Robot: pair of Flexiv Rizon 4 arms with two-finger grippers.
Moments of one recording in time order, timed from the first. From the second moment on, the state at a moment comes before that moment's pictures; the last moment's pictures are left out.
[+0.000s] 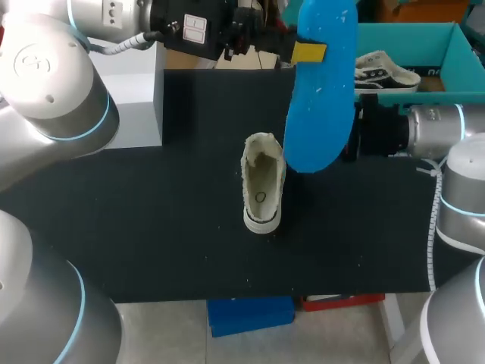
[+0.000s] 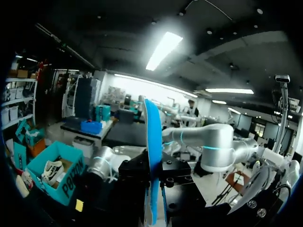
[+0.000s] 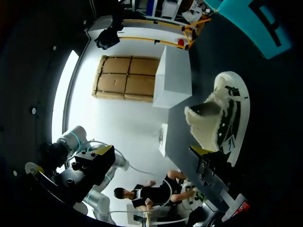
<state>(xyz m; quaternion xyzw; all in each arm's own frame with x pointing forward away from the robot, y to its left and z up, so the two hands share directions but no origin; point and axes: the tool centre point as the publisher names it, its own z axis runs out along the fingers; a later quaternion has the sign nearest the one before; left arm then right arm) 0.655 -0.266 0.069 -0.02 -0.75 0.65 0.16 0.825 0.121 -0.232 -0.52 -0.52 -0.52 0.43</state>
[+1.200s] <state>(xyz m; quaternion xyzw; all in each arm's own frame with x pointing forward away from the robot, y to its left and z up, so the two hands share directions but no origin) 0.665 -0.268 -0.039 -0.05 -0.75 0.65 0.10 0.826 0.121 -0.231 -0.52 -0.52 -0.52 0.43</state>
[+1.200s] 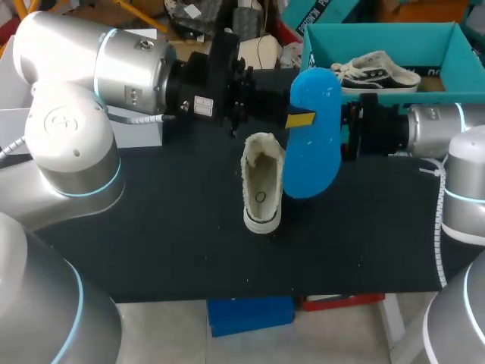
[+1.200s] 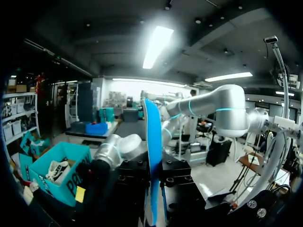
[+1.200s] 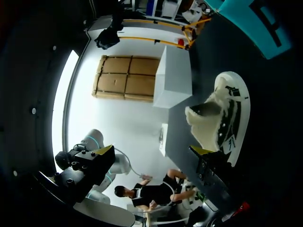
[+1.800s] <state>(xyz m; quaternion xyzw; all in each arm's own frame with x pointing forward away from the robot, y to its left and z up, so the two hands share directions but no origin) 0.640 -0.241 -0.120 -0.22 -0.72 0.65 -0.10 0.826 0.121 -0.231 -0.52 -0.52 -0.52 0.43</state>
